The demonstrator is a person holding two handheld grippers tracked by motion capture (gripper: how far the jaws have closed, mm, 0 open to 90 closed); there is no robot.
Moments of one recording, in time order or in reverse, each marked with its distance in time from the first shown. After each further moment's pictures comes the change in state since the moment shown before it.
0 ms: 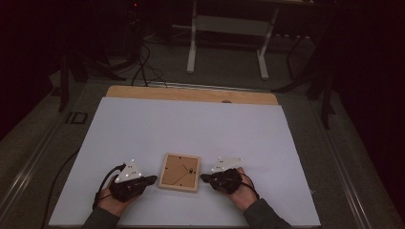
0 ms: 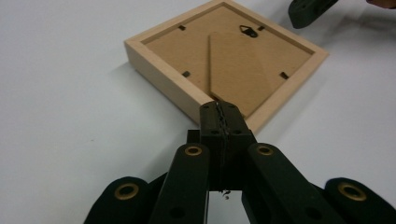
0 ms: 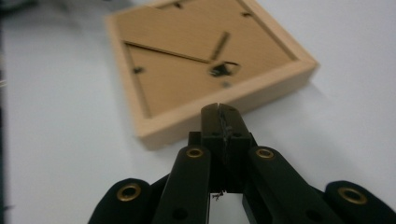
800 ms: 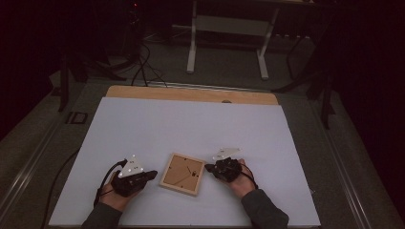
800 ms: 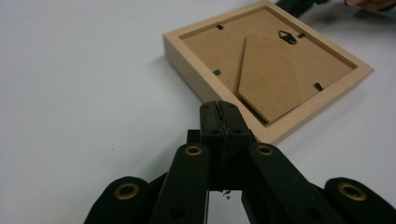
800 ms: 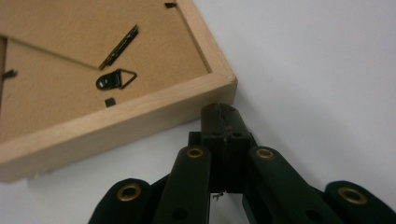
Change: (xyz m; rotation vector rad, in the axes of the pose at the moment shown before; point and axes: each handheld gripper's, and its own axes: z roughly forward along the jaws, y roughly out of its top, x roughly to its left) left arm 0.010 0.007 0.009 0.014 0.051 -0.009; right arm -0.043 -0.002 0.023 0.057 -0.100 0.055
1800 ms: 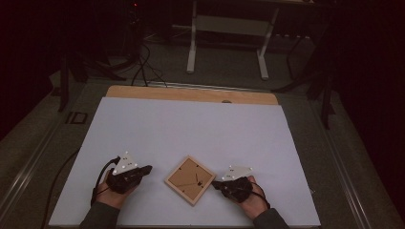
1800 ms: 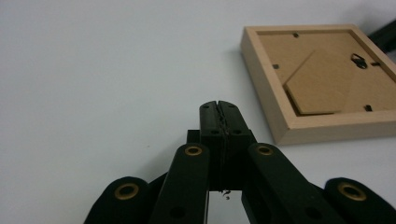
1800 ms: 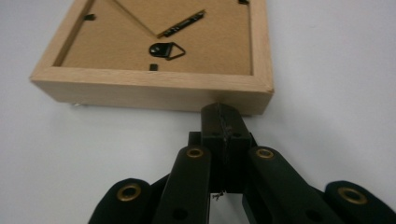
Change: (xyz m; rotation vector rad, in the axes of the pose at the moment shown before) left arm 0.009 0.000 -0.009 -0.033 0.070 -0.042; right arm 0.032 -0.040 -0.038 -0.006 0.027 -0.035
